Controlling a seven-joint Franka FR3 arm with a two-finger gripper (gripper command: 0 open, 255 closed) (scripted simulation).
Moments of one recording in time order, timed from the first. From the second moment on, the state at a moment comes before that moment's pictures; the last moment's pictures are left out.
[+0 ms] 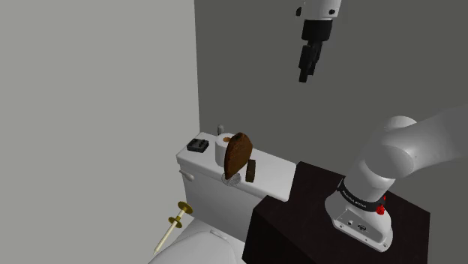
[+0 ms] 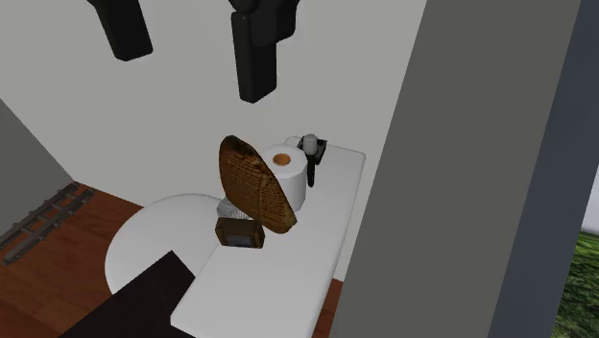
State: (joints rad) arm 0.00 -0.76 0.05 -2.30 0.02 1.46 -0.17
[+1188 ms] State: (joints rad) arm -0.05 -0.75 0.37 -2.77 0.29 2.00 0.45
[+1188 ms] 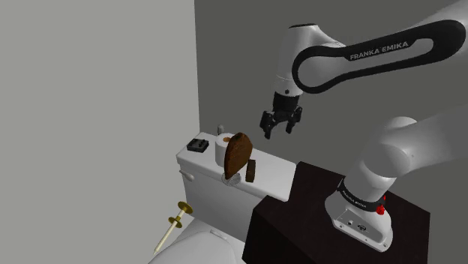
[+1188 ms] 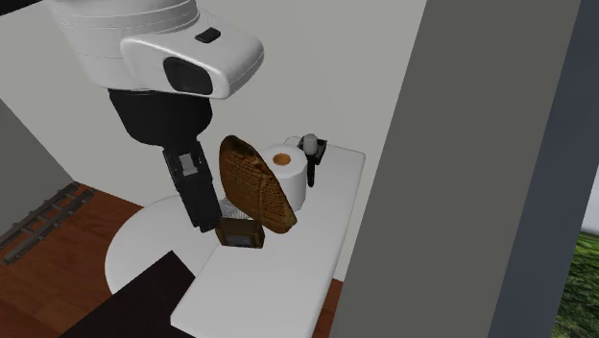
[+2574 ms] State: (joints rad) arm -0.41 0.00 0.85 -2.80 -0.05 2.81 1.34
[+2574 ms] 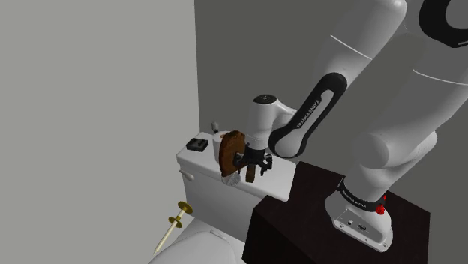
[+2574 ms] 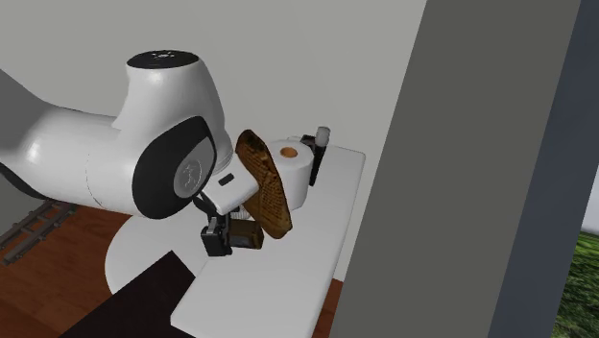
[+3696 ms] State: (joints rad) arm -0.36 -0.11 0.85 -2.80 0.16 2.73 1.18
